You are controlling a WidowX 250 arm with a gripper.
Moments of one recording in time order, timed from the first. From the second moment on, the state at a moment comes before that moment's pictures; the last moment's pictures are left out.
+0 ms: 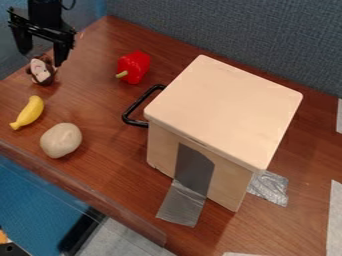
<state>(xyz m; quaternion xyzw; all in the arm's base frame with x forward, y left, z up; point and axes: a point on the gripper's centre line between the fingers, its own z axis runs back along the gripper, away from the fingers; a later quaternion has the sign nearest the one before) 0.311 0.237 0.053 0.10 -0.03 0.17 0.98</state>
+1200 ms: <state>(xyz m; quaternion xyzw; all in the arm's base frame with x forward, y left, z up) 0.315 0.250 0.003 0.08 0.03 0.19 0.98</state>
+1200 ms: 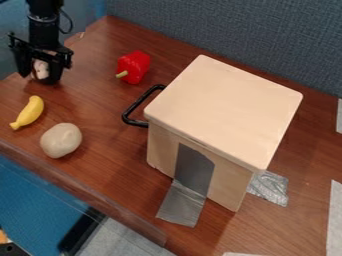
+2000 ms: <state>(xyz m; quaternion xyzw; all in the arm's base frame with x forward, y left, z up) 0.334 0.156 0.106 0.07 -0.07 0.15 0.98</state>
